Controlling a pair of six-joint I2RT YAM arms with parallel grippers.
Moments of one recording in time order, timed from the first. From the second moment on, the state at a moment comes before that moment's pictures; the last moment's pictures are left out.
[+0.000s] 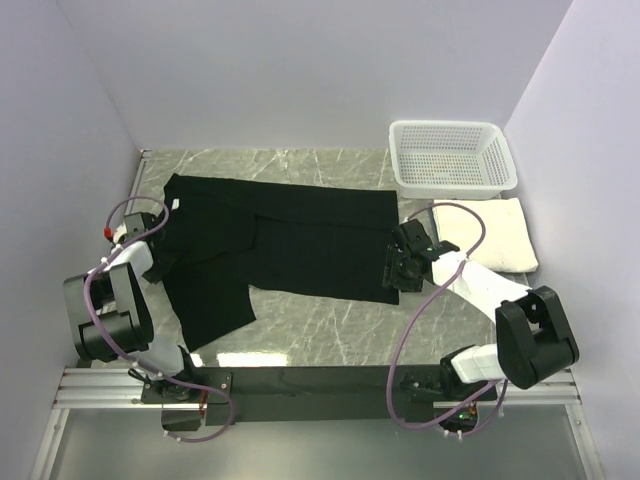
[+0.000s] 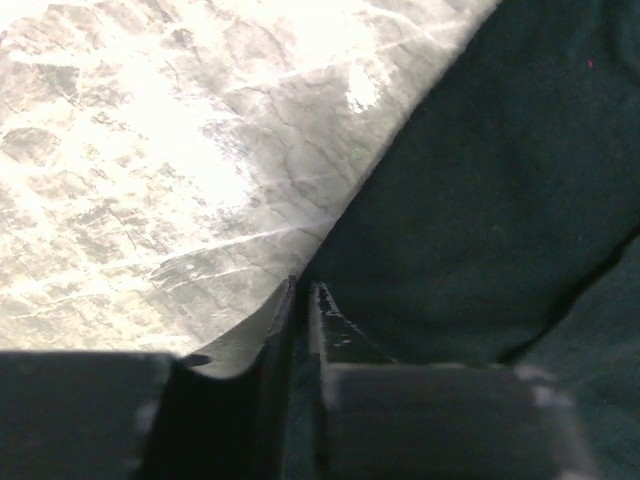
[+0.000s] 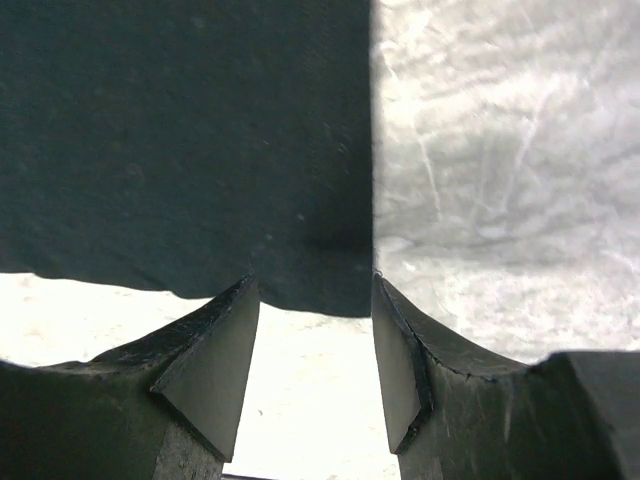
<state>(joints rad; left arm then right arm) 0.32 1.52 0.78 -0.36 -0.27 -0.61 0.41 1.36 0.76 -0.55 0.05 0.54</state>
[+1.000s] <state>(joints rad) 0.26 1.43 0.78 -0.45 -0.31 -0.65 0.43 1.37 0.67 -0.56 0.08 0.66</state>
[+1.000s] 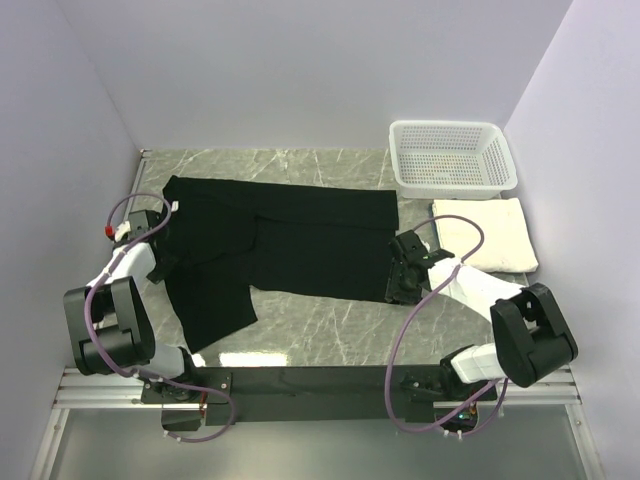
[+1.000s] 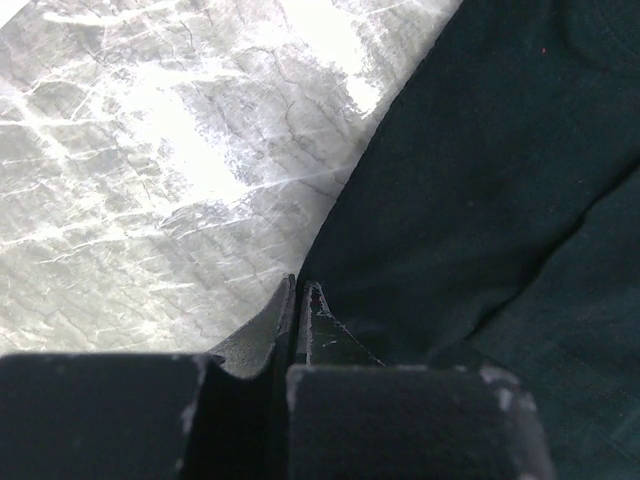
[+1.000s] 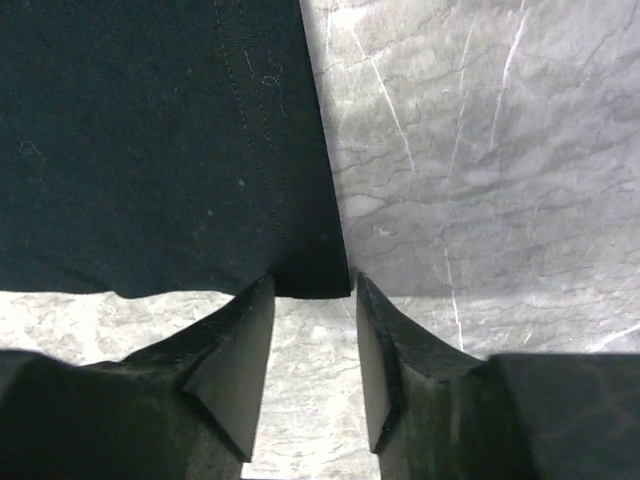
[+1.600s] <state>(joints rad) 0.33 1.39 0.84 -0.58 -0.28 -0.70 0.47 1.36 0.69 -0.61 0.12 0.65</state>
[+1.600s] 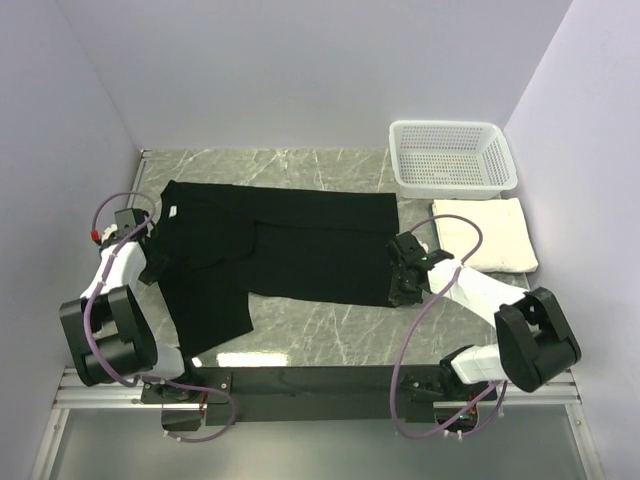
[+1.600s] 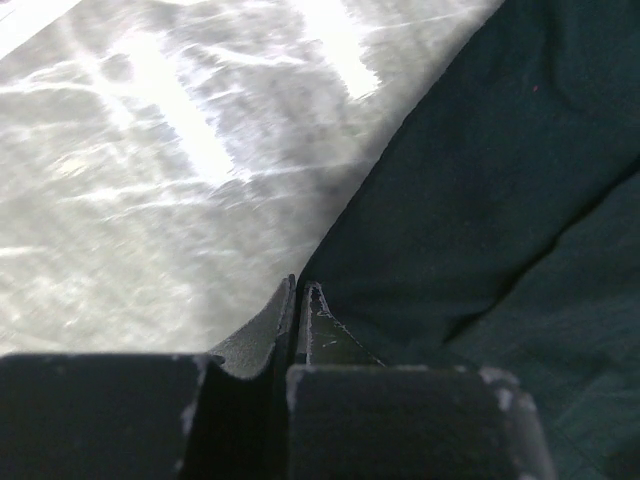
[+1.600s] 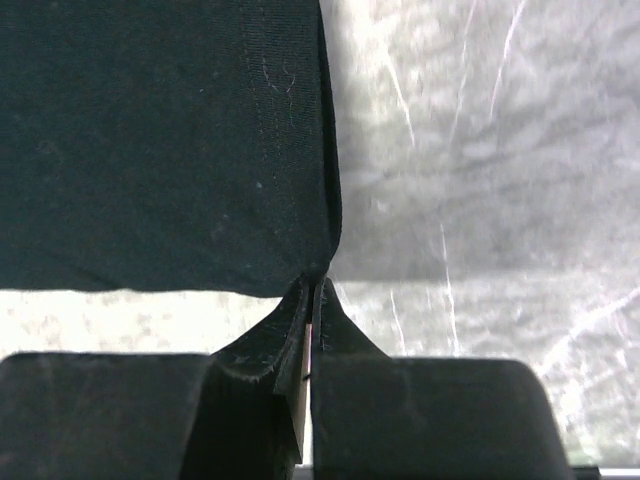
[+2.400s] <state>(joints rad) 0.34 1.43 1.08 -0.72 -0.21 -0.69 0.28 1.40 0.93 -0.74 -0.03 0.50</state>
